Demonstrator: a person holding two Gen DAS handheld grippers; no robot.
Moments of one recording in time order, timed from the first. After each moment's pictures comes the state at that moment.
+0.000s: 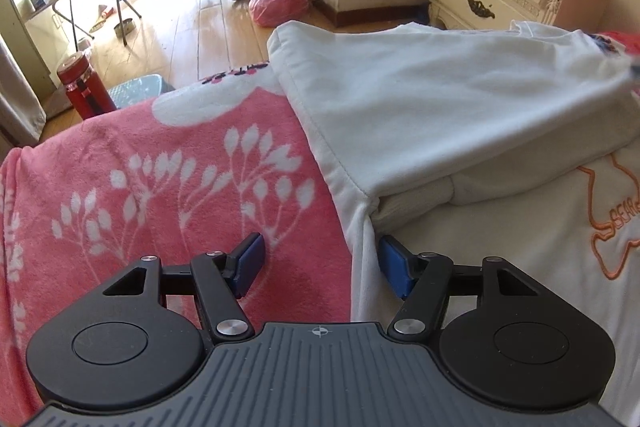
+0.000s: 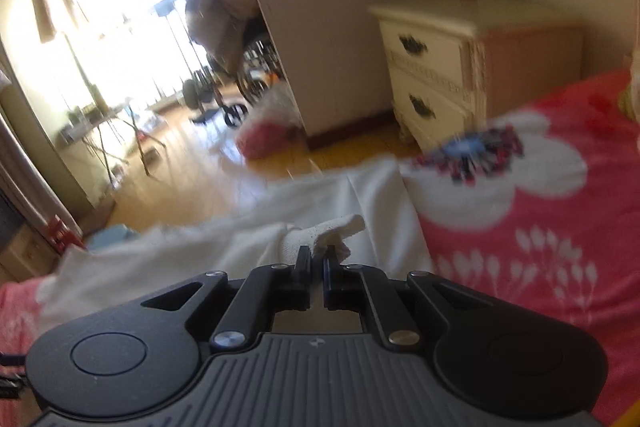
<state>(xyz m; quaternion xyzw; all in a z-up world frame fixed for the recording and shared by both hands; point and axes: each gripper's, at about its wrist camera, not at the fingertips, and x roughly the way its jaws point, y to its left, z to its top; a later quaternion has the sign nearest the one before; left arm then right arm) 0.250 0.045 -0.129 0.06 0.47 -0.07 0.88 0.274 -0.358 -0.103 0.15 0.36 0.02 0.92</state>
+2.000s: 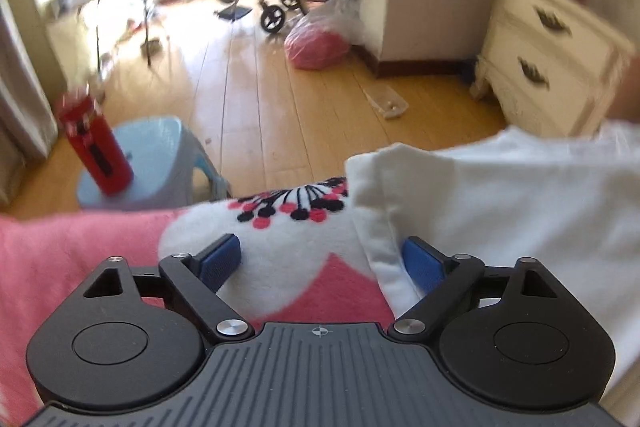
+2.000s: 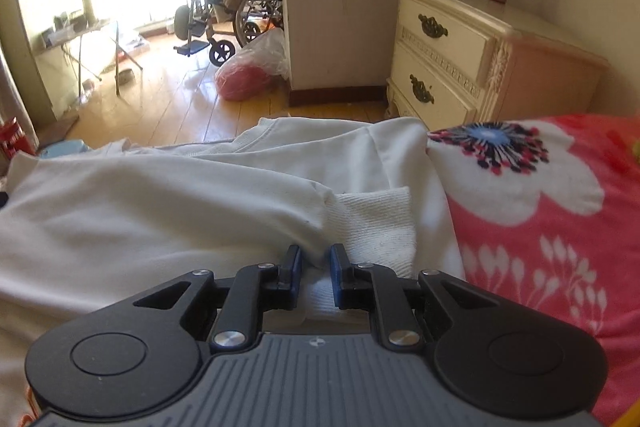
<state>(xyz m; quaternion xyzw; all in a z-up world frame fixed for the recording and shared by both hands) 0.380 0.077 -0.141 0.00 0.42 -0.02 0.91 0.299 -0.316 -0.138 0.02 0.39 0.01 0.92</state>
